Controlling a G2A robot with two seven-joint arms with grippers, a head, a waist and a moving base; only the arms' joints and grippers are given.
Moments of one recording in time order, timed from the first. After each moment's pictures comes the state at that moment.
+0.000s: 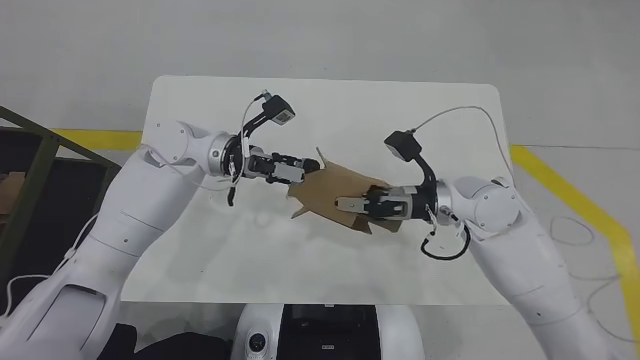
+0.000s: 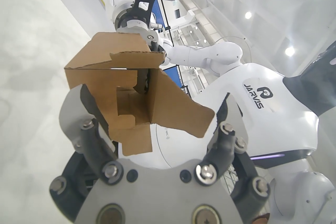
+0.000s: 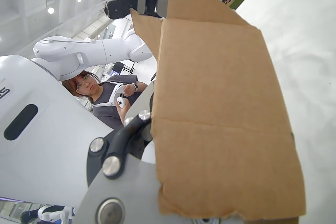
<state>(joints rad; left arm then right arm) 0.89 -0.98 -1.01 -1.43 -0.74 -0.39 -1.43 -1.14 -1.09 1.06 -1.66 0.34 -0.54 1.10</state>
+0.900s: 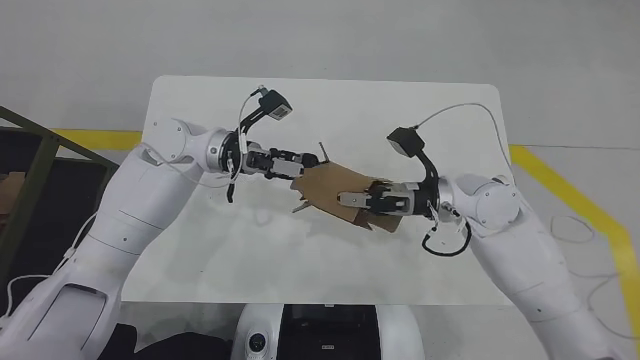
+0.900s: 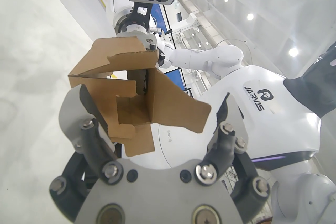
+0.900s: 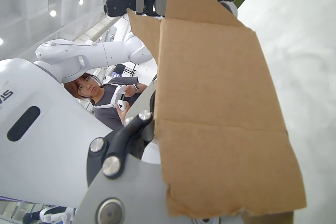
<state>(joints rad) 0.90 -0.98 -1.03 -1.43 -0.73 -0.40 -1.42 -1.13 -1.09 1.07 -1.63 0.37 -0.55 1.09</state>
